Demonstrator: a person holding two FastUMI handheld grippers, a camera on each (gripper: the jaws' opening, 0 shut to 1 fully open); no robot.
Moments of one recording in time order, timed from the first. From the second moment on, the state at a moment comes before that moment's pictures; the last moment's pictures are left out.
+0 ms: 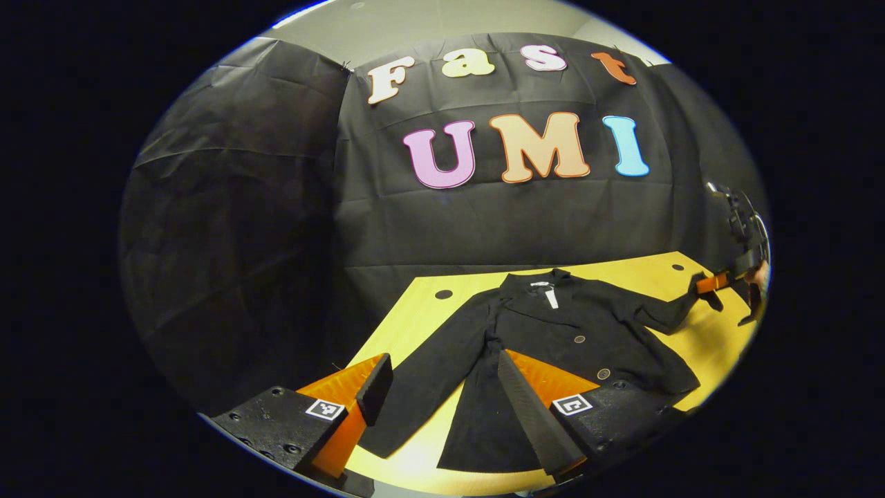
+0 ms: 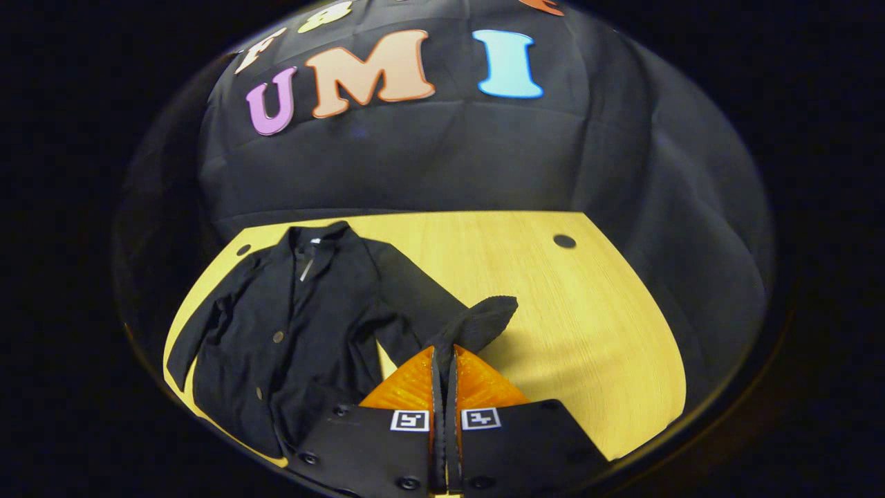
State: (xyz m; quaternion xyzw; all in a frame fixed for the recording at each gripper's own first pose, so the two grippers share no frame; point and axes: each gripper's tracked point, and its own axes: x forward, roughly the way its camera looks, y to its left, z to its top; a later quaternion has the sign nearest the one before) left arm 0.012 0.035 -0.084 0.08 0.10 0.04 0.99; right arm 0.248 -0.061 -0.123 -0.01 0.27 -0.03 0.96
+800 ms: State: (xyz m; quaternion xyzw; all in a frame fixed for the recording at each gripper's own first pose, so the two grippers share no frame) left arm 0.051 0.080 -0.099 0.03 0.13 0.02 0.99; right arm 0.381 0.188 -0.019 -0.09 0.19 0.09 0.97
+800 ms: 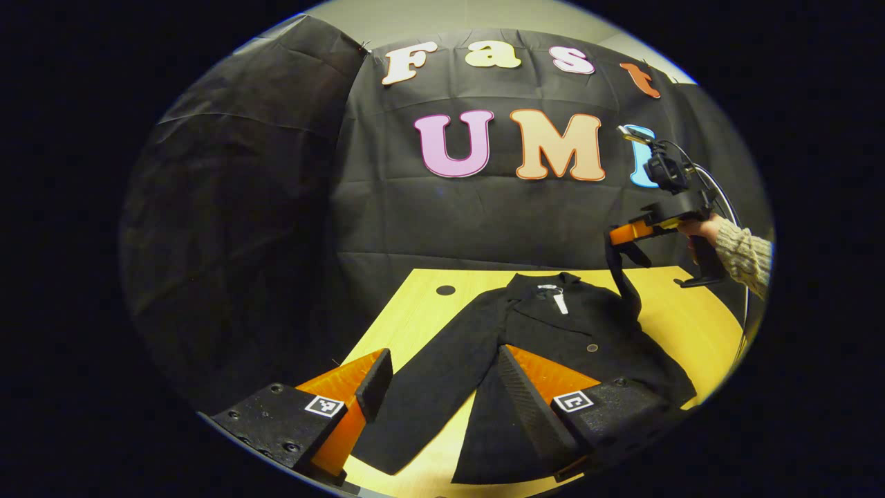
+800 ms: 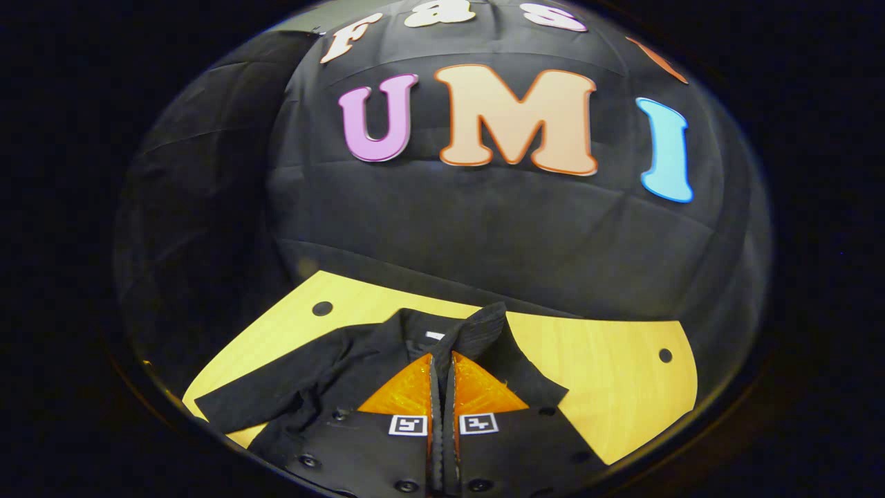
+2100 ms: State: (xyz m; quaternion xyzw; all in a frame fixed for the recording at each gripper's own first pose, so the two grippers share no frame) left arm 0.053 0.127 -0.177 0.00 0.23 0.06 0.97; right arm 0.424 0.386 -0.172 -0.18 0.29 0.22 0.91
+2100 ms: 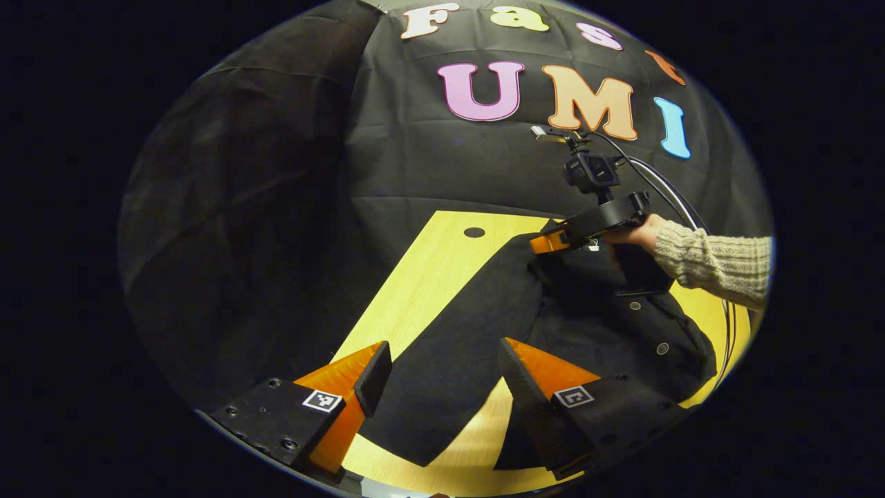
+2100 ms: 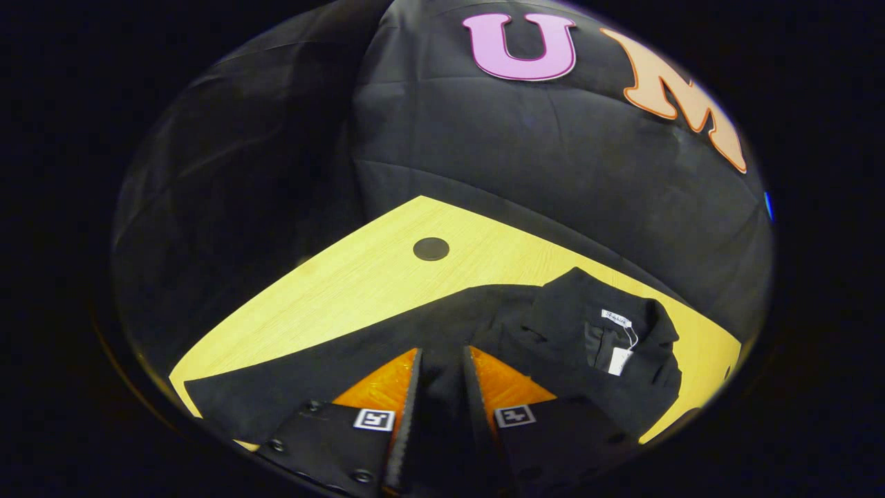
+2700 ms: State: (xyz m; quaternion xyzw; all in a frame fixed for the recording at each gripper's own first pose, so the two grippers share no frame) left arm 0.047 0.159 -0.229 0.01 0.28 0.08 0.96; right arm 0.396 0.357 -0.155 -0.20 0.28 0.21 0.92
